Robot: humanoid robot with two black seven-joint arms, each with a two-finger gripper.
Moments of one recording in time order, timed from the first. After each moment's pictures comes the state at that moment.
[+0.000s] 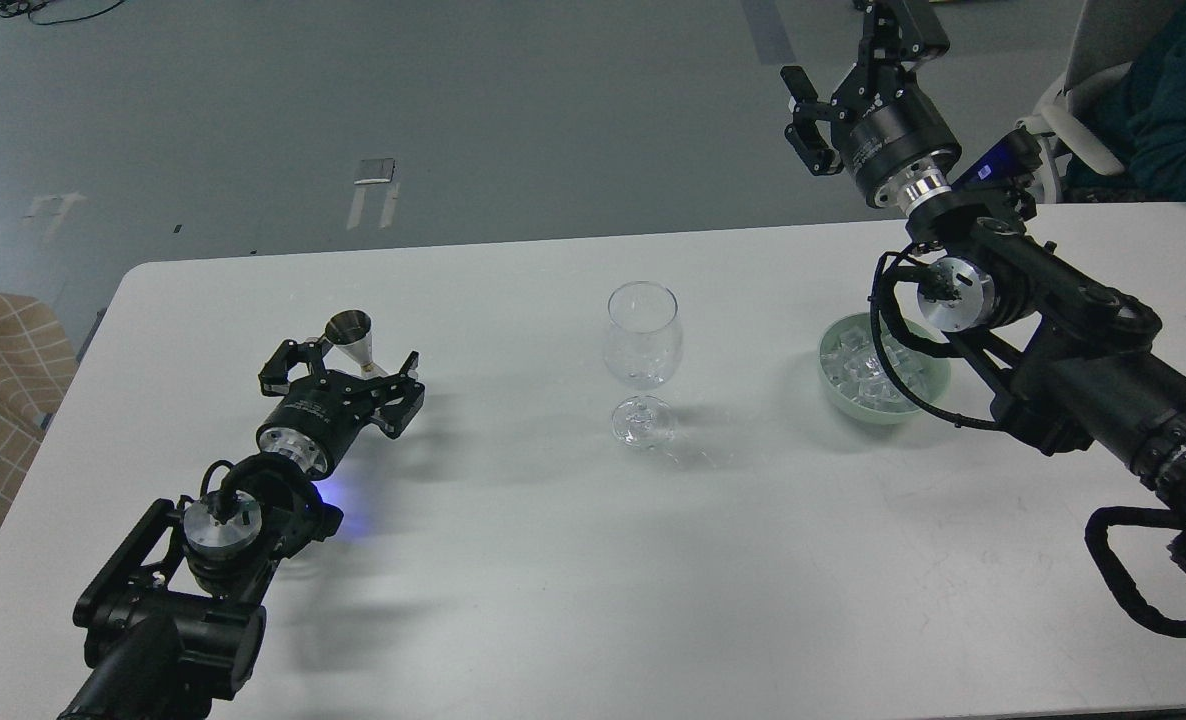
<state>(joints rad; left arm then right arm) -0.33 0.12 -1.33 -0.85 -0.21 -0.22 0.14 0.93 -0.17 0.69 0.66 -0.30 0.18 0.49</state>
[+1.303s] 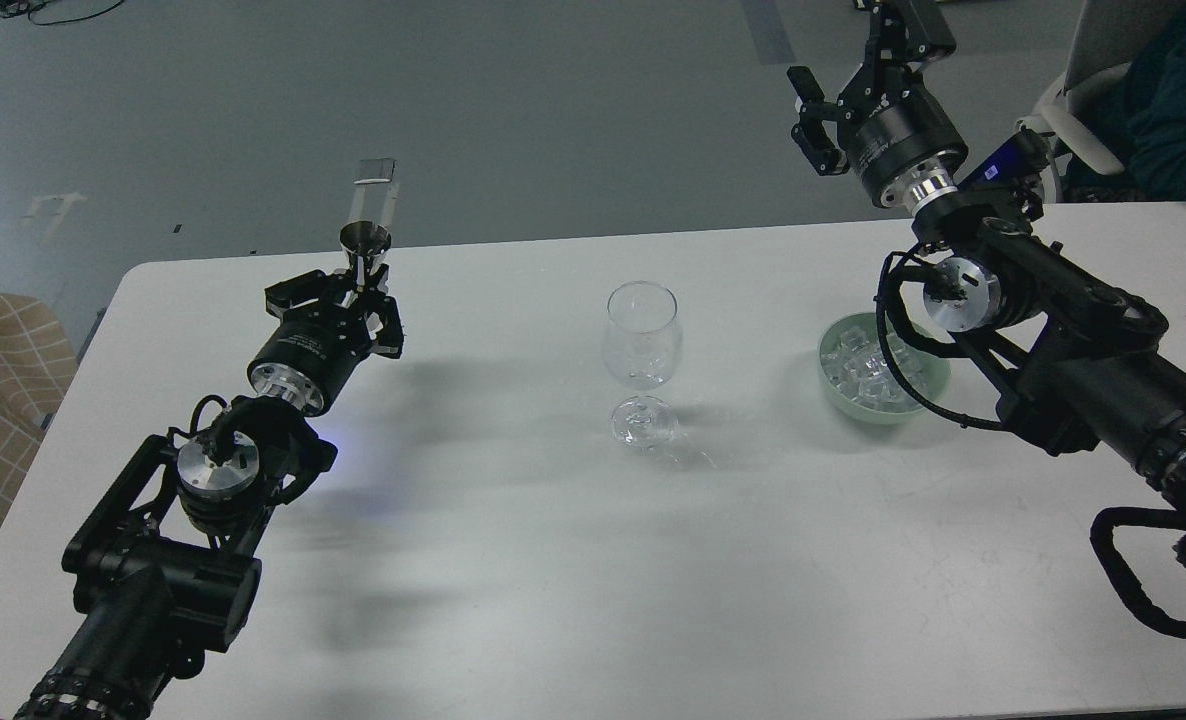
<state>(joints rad) -0.39 0.17 -1.32 -1.03 -0.17 -0.12 0.09 0.92 -0.18 0.69 0.66 -0.30 0.18 0.49</state>
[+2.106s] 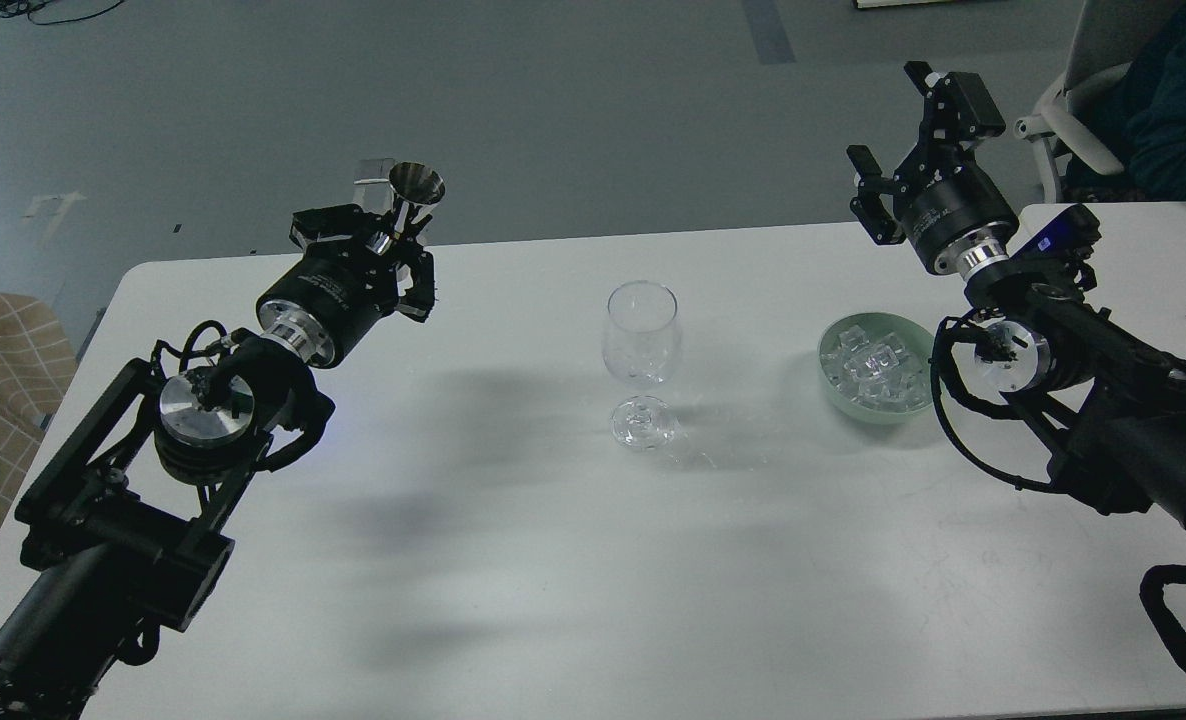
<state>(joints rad) -0.43 0.28 -1.18 -1.37 -0.16 0.16 0.11 0.80 -0.25 0.69 0.67 -0.30 0.18 0.49</state>
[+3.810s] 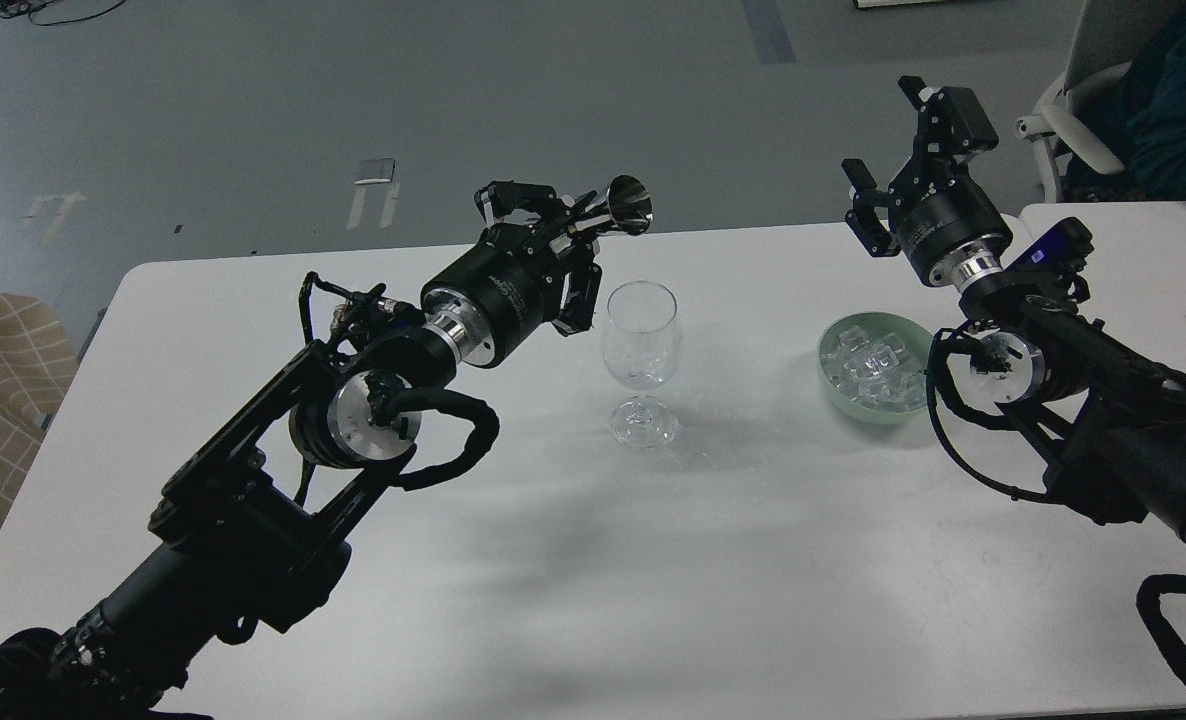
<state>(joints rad) -0.55 0.14 -0.93 -1.50 0.26 0.28 0.14 0.78 -0.25 0.69 0.67 -0.30 0.18 0.49</state>
